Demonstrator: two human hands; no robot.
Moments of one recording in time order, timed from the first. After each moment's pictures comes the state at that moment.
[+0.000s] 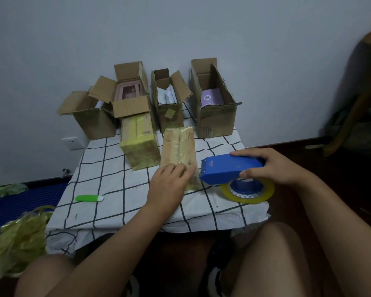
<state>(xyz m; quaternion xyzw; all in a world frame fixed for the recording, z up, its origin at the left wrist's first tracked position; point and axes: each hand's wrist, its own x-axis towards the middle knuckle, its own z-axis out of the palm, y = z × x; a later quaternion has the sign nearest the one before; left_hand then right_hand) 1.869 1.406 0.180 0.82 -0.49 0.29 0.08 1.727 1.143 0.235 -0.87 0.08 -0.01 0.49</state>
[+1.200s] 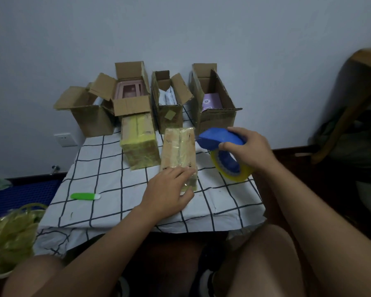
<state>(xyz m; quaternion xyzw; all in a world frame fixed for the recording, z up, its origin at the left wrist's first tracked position) 1.862 1.421 0.197 0.85 -0.48 0.15 0.17 1.780 1.181 0.261 -0.87 0.23 -0.19 0.39</state>
